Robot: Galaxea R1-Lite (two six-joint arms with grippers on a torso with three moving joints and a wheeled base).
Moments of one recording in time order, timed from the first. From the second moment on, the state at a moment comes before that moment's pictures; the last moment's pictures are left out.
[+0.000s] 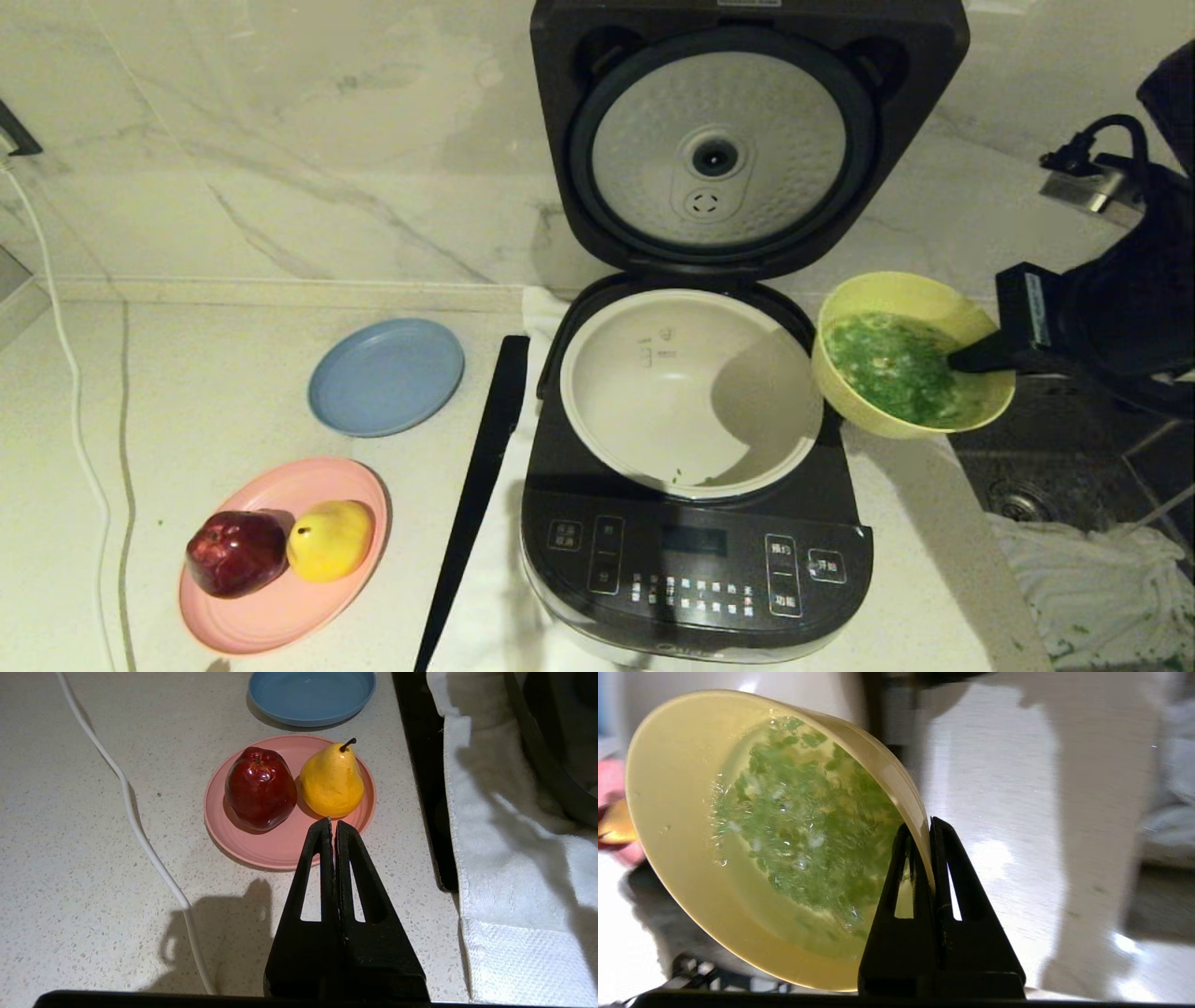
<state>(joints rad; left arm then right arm) 0.00 0.00 0.00 0.00 -0.02 0.09 0.41 1.54 -1.62 0.82 -0.02 0.51</state>
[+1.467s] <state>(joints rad) 0.00 0.00 0.00 0.00 -0.02 0.09 0.62 1.95 -1.93 0.62 -0.29 0.58</state>
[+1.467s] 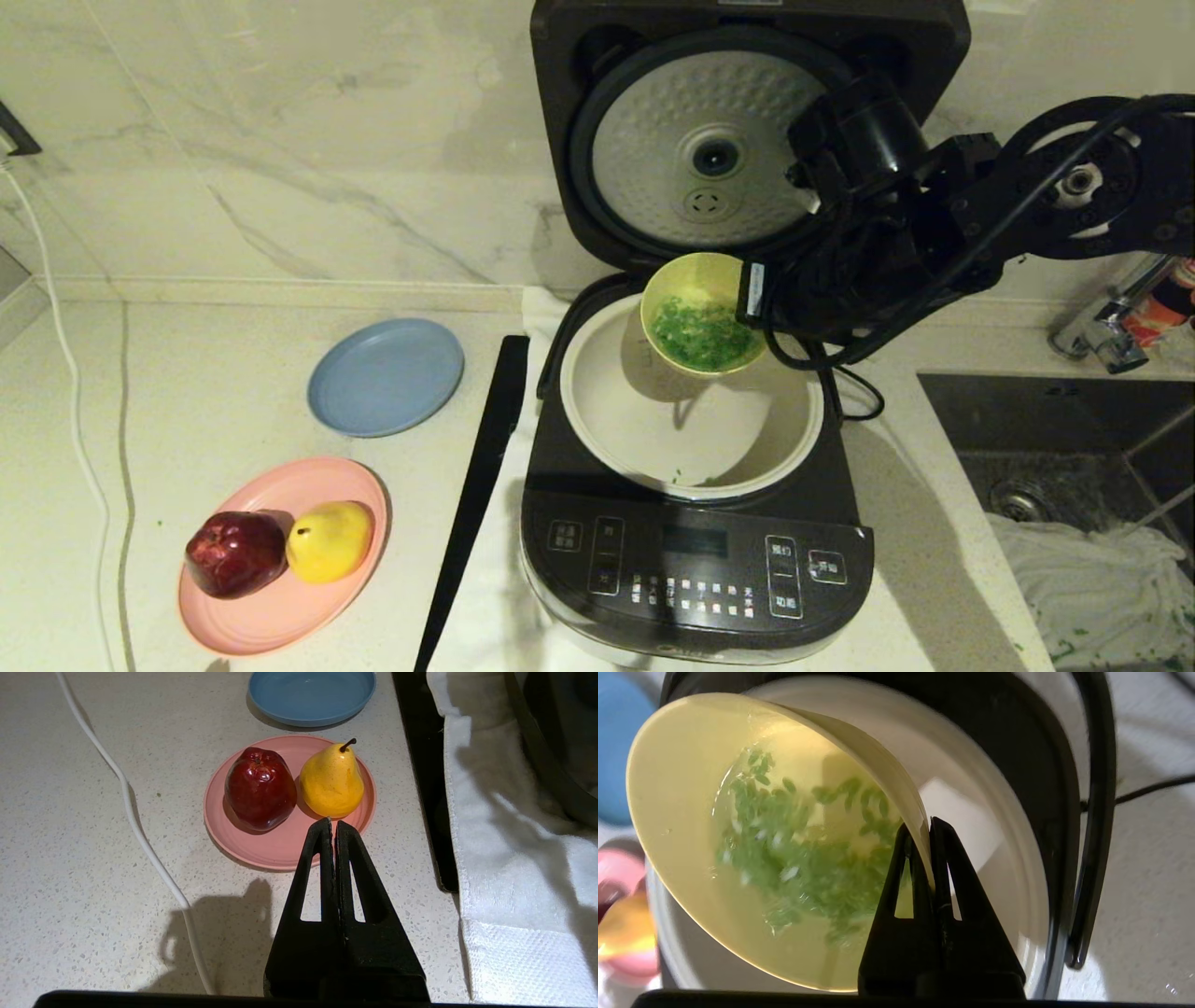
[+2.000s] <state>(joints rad) 0.00 0.00 0.00 0.00 -0.02 0.09 0.69 1.97 -1.92 0.53 -0.51 0.56</state>
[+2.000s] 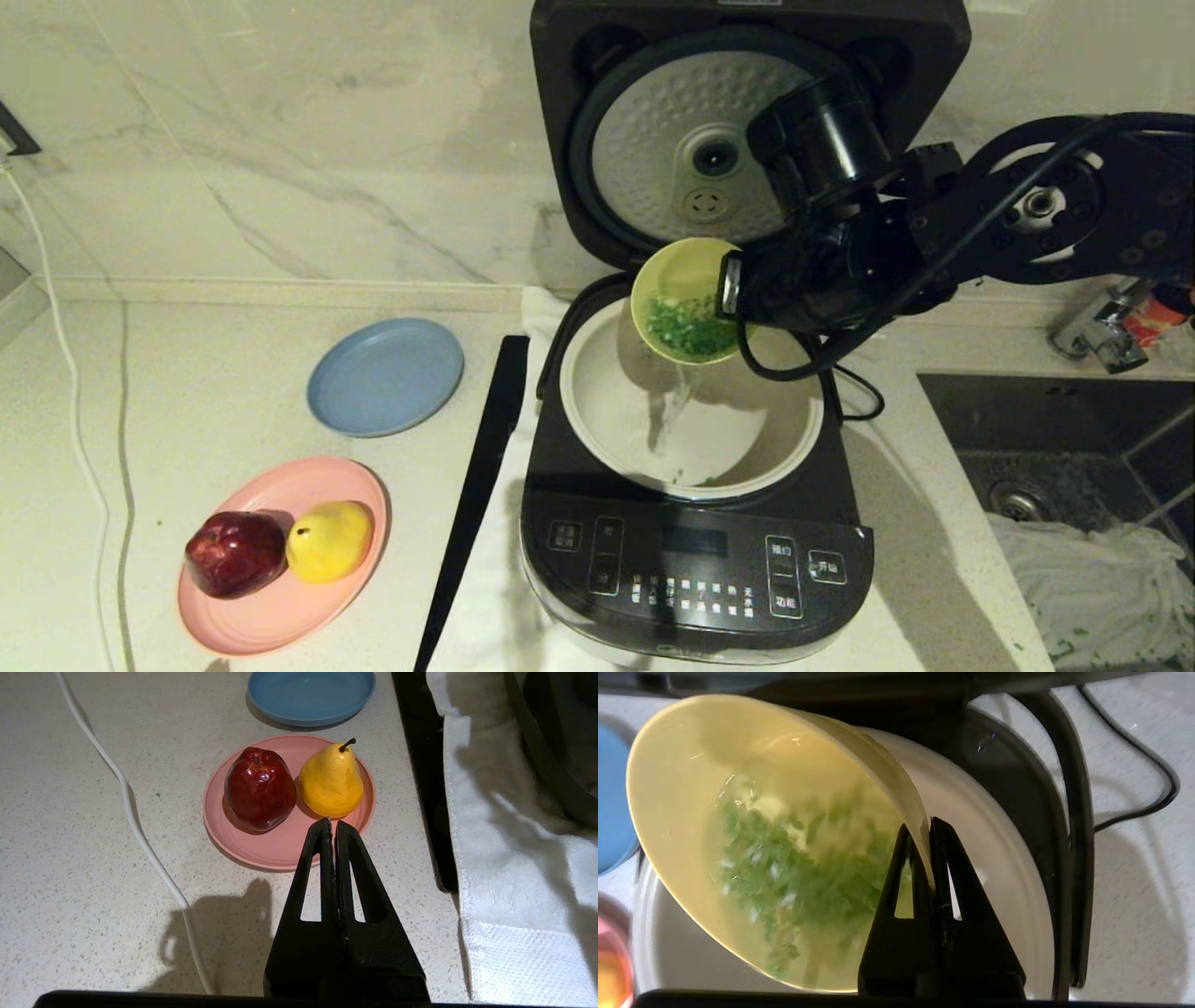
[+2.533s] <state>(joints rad) 0.00 0.00 0.00 0.00 -0.02 0.09 0.72 1.99 -1.75 0.19 -0.68 0.45</state>
